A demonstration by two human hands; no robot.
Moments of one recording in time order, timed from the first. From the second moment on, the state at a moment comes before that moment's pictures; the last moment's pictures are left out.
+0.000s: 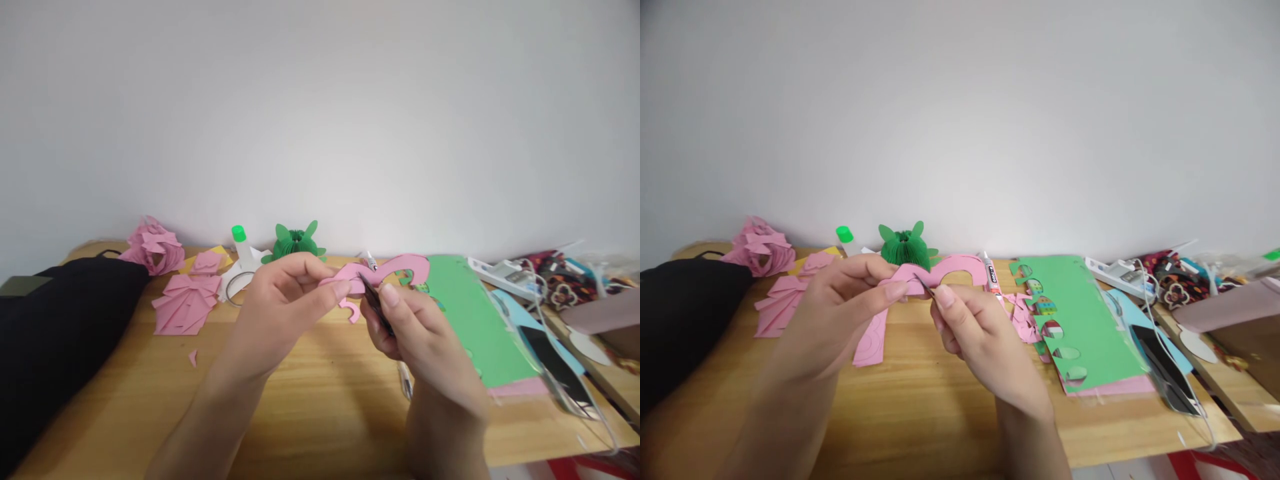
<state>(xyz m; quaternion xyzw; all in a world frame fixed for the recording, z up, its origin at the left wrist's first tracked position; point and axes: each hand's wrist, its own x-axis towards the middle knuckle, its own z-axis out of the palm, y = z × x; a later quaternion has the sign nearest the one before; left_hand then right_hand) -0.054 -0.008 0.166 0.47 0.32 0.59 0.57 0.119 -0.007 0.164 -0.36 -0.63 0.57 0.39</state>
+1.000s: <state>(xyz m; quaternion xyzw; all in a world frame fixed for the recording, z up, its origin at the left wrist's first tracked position) -0.048 -0.011 0.164 0.52 0.34 0.59 0.51 0.118 -0.006 0.163 -0.35 -0.62 0.58 0.39</state>
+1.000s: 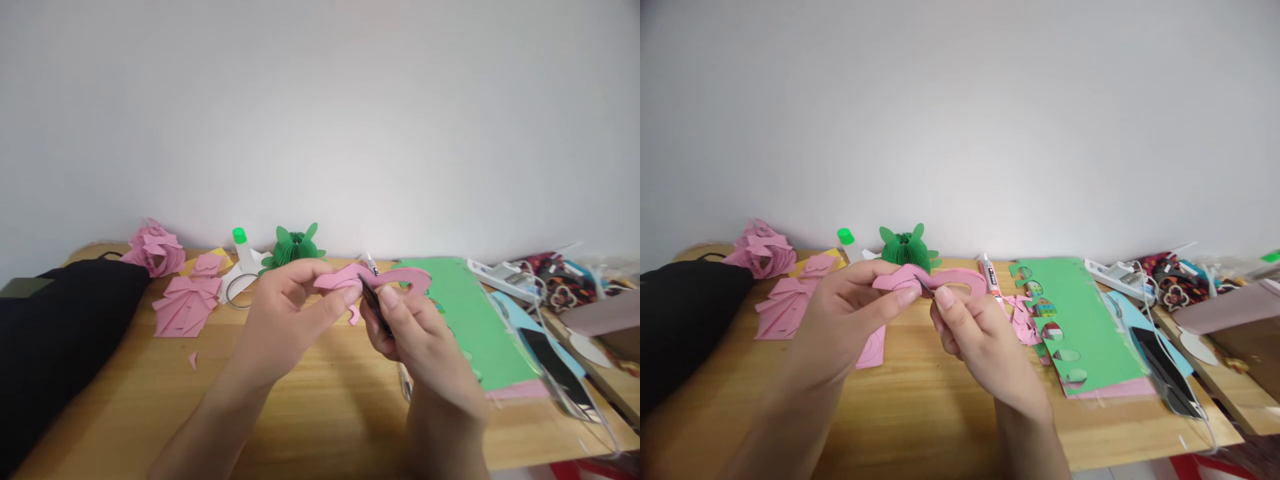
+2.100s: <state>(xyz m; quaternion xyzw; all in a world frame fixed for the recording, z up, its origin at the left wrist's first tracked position) -0.052 -0.008 0.169 0.52 0.39 0.55 0.52 0.125 -0.012 0.177 -0.49 -0.67 0.29 0.48</state>
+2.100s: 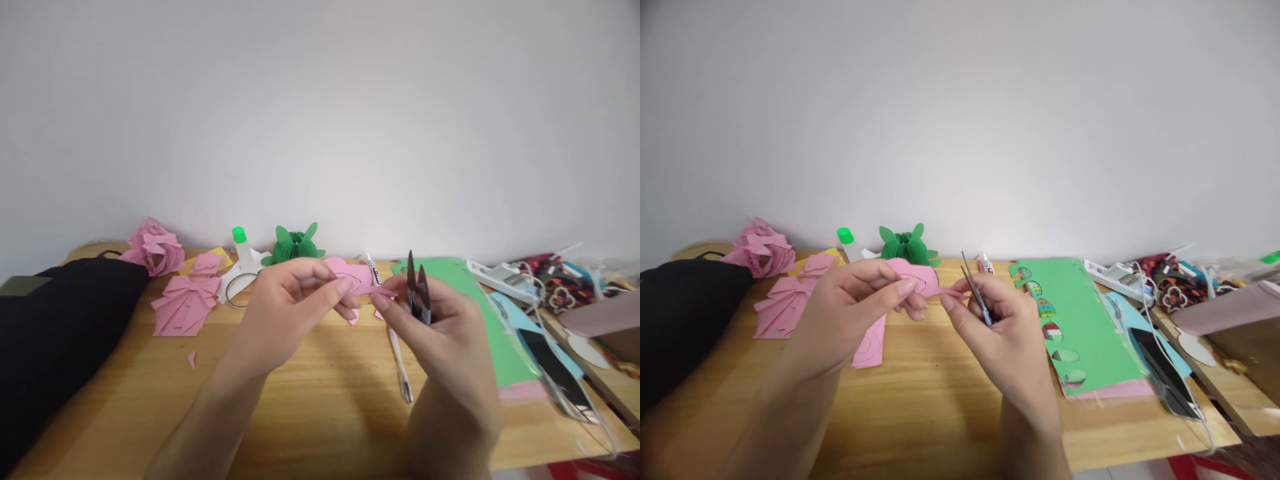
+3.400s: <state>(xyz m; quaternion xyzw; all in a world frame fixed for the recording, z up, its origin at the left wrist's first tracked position) -0.050 -0.013 0.171 0.48 0.42 0.63 0.44 0.122 -0.034 0.169 -0.45 -0.65 0.48 0.38</state>
